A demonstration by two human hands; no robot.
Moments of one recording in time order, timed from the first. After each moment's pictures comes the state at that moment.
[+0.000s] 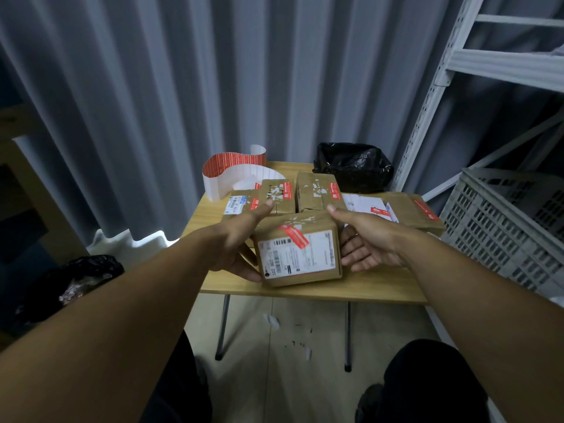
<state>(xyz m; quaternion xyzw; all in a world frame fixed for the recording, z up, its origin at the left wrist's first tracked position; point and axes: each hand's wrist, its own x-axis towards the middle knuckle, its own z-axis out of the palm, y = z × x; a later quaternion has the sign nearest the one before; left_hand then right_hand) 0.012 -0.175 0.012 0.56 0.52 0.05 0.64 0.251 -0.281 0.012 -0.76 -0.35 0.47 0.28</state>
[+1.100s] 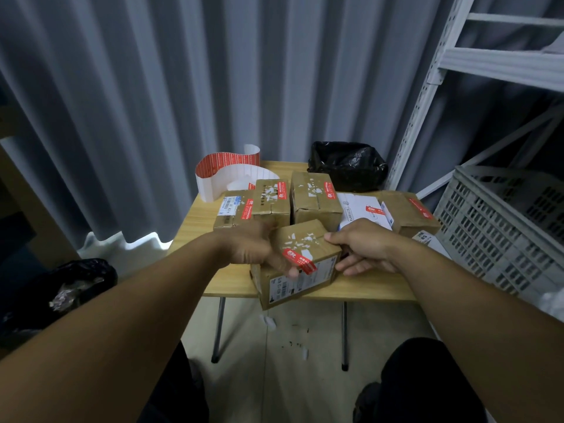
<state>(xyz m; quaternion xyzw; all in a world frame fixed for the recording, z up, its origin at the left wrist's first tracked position) 0.025 -0.188 0.014 0.82 0.32 0.01 0.47 0.251 -0.281 -0.004 -0.77 -0.35 0.44 0.31</state>
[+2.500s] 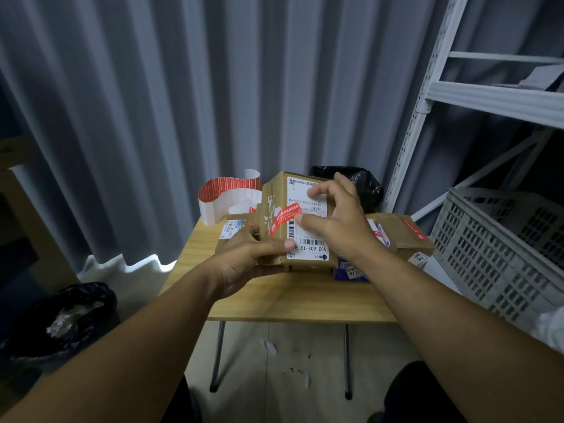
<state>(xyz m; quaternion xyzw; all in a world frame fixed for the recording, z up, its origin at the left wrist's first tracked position) 0.017 -0.190 0.006 0.61 0.26 0.24 0.71 0.190 -0.271 0.050 -0.67 -0.52 0.13 0.52</state>
